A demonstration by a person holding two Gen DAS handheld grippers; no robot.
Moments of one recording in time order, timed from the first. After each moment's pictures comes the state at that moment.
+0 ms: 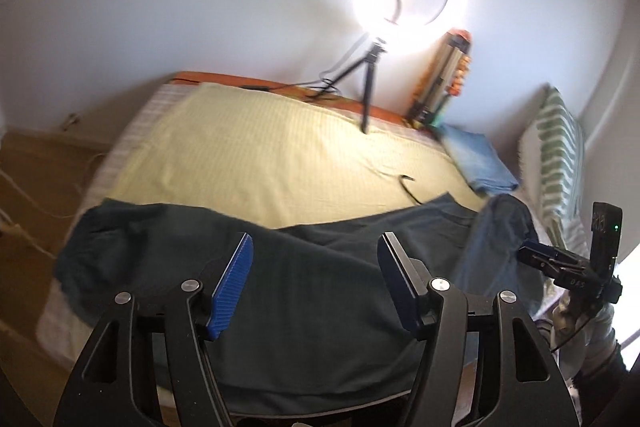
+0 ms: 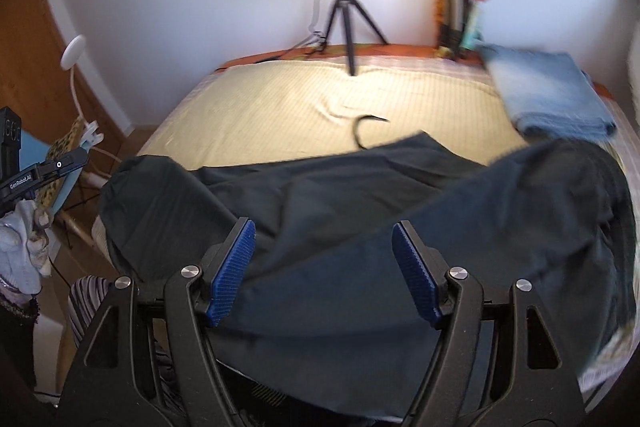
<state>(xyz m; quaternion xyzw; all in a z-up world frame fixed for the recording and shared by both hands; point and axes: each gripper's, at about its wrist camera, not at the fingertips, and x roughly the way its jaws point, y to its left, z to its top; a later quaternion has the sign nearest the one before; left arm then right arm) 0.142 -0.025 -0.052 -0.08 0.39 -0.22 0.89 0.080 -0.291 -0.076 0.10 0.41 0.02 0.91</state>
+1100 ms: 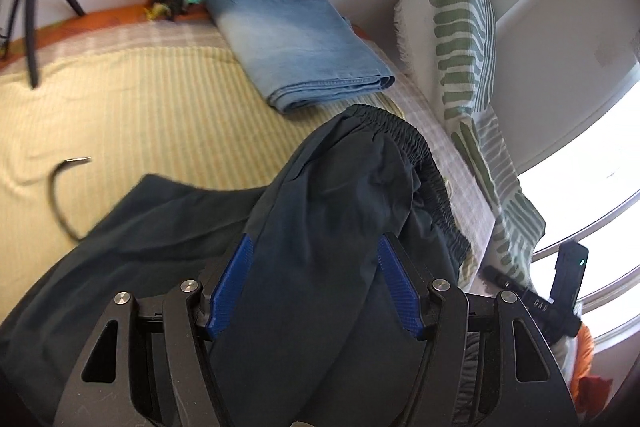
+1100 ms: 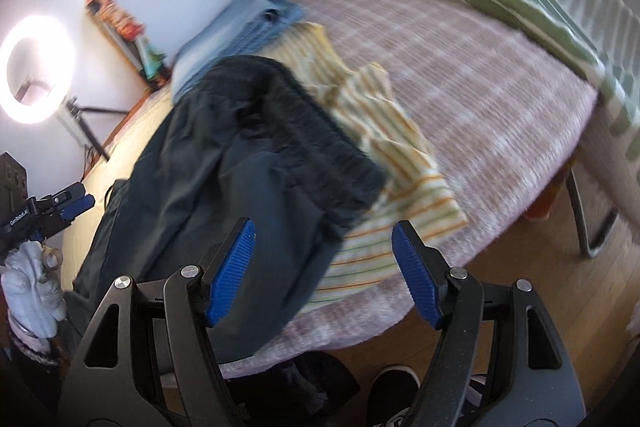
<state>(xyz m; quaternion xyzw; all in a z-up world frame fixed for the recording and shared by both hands) 0.193 -0.389 -0.110 -0.01 0.53 -0.46 0.71 -0.091 -0.561 -0.137 0.34 0.38 -0.28 0.81</state>
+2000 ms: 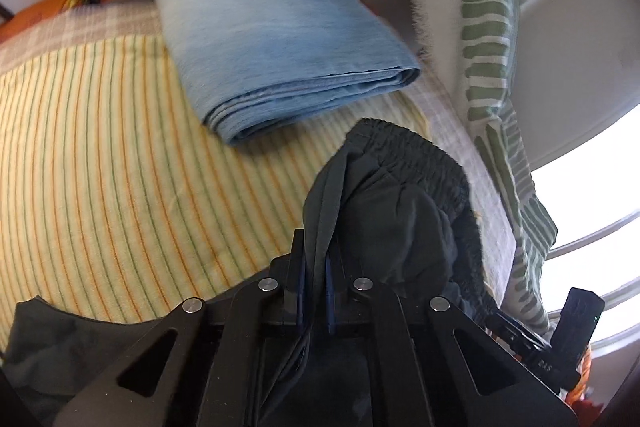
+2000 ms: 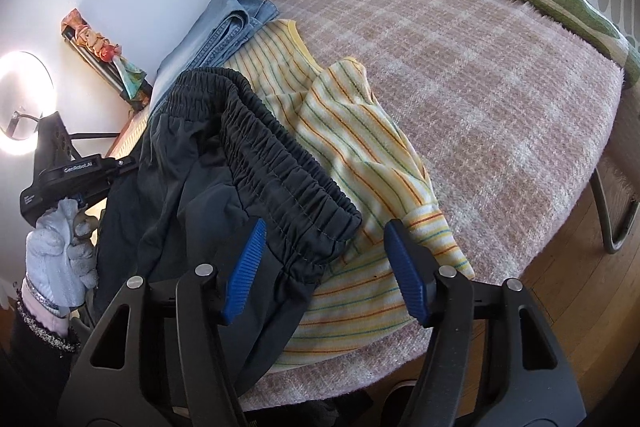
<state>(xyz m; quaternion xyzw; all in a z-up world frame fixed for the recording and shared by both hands) 0.226 -0.488 -0.147 0.01 0.55 -0.47 0.69 -0.074 -0.595 -0.165 0.36 0.37 -0.27 0.81</state>
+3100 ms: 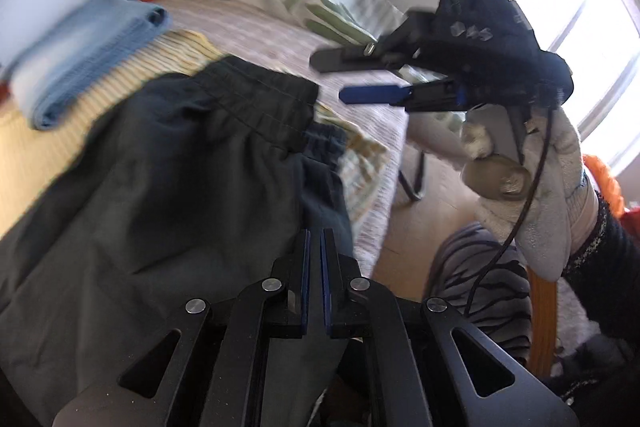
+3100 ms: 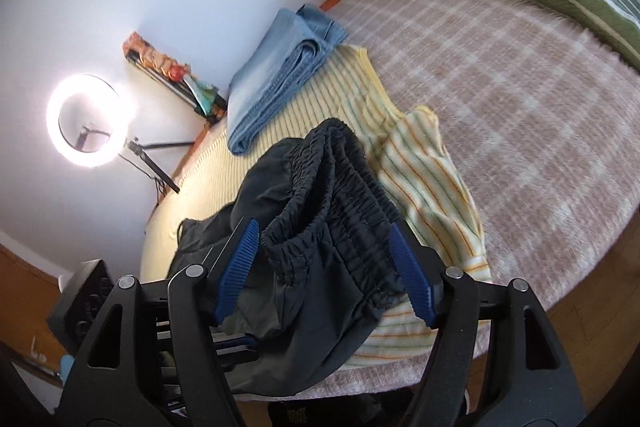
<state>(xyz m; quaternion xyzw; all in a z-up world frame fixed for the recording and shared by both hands) 0.034 -0.488 -0.116 0.19 0.43 -0.63 0.62 -0.052 -0.622 -0.131 0.42 0.35 -0.12 0.83</state>
